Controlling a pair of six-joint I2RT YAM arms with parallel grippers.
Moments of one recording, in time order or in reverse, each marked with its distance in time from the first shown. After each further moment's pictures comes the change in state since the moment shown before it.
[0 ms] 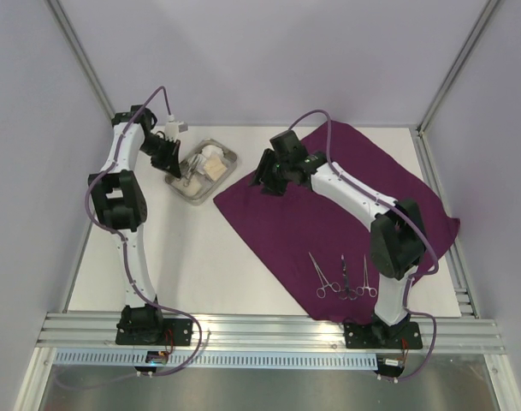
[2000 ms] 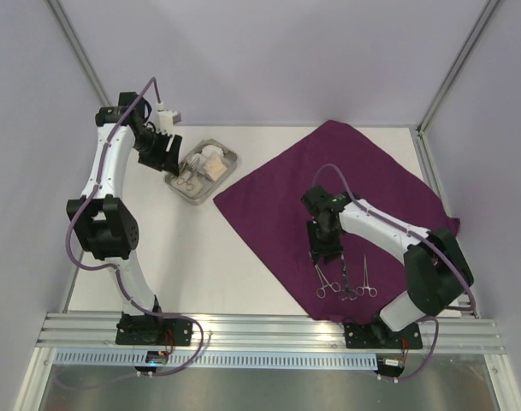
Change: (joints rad) left arm -0.042 -0.391 -0.176 -0.008 -0.185 -0.143; right arm -0.037 -0.370 -0.579 -0.422 0.091 -0.425
